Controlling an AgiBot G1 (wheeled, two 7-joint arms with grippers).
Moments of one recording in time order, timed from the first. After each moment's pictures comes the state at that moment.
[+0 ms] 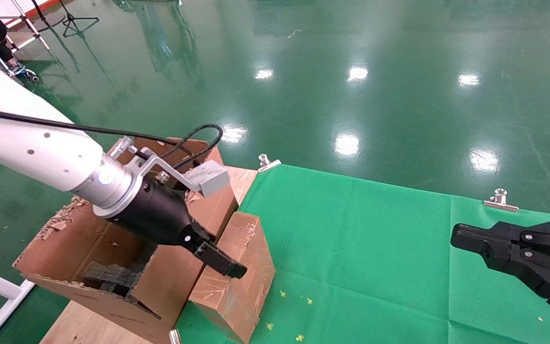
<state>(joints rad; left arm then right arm) -1.80 0.67 1.08 -1.34 1.52 1.58 -1.43 1.09 -0.58 -0.35 1.25 -0.68 -1.46 0.14</state>
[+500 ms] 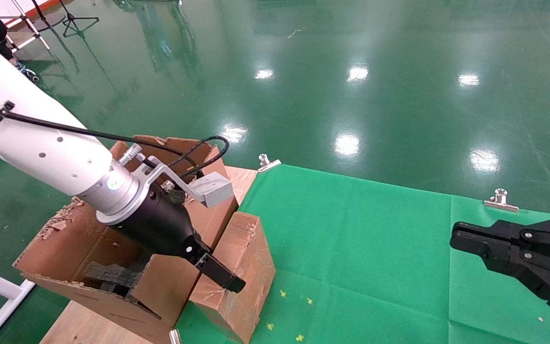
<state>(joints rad) -1.89 0.69 1.24 -1.35 1.48 1.57 -1.50 1.09 -0.58 -0.35 1.25 -0.68 -1.46 0.14</state>
